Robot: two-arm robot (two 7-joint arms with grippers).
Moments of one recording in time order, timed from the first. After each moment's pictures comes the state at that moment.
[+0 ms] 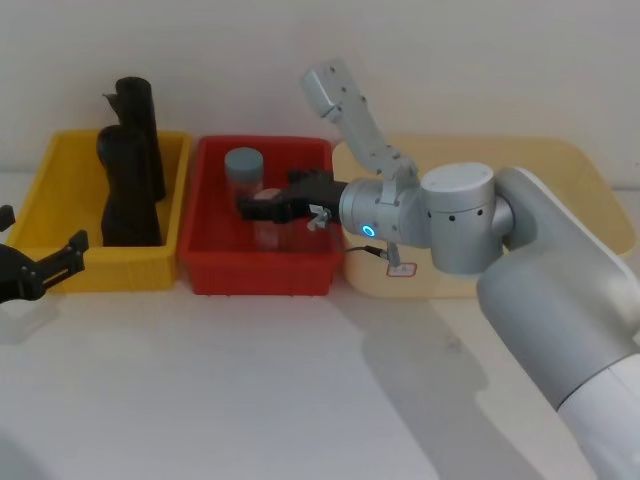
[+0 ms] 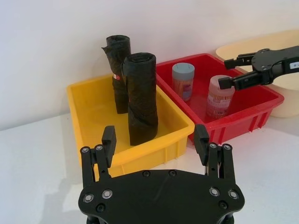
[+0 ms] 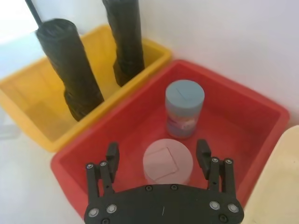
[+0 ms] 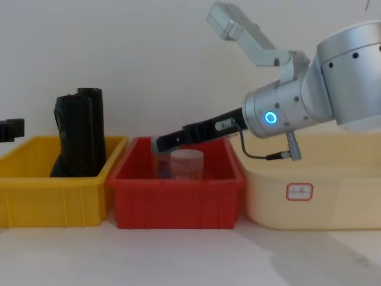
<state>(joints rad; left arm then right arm) 0.11 0.57 0.00 -1.95 -0.49 0.25 -0.20 0.77 0.09 -0.57 -1.08 0.30 0.52 0.37</state>
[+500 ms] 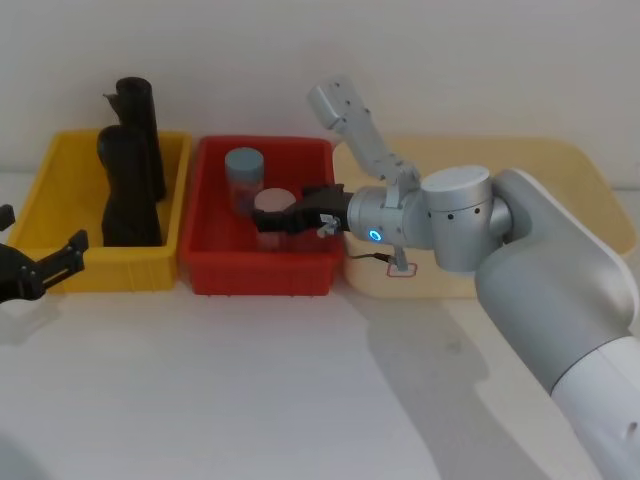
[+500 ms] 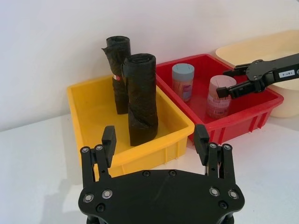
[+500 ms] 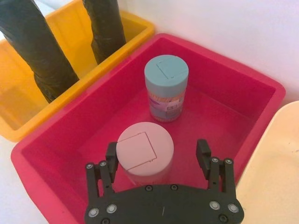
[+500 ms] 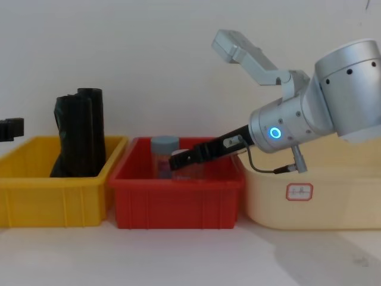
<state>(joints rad) 0.11 0.57 -0.01 -1.95 -0.49 0.25 -0.21 0.82 0.07 -0.57 -0.94 0.29 0.52 0.39</state>
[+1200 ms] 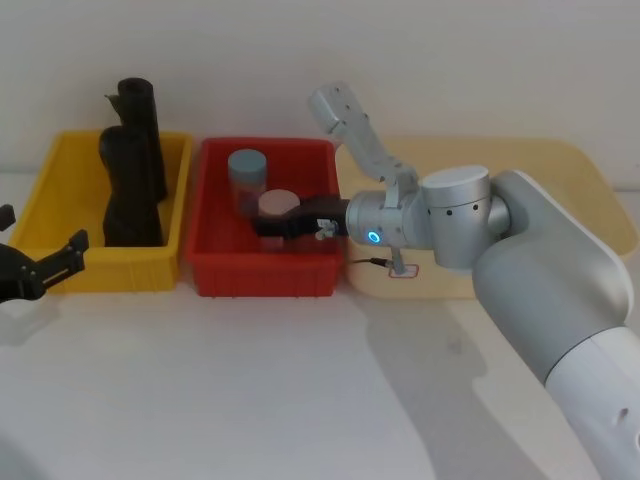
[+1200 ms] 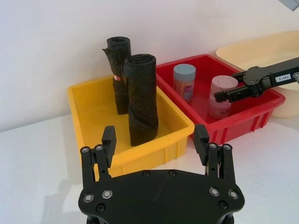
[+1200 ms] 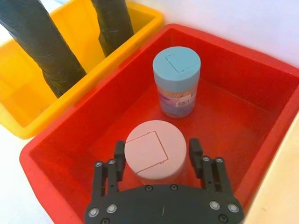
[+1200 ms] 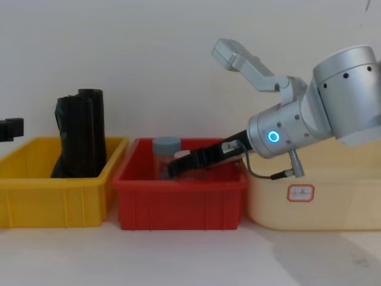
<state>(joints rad) 0.11 0.57 -0.01 -1.95 -0.49 0.25 -0.21 0.85 0.05 -0.55 -0.86 0.30 0.53 0.45</state>
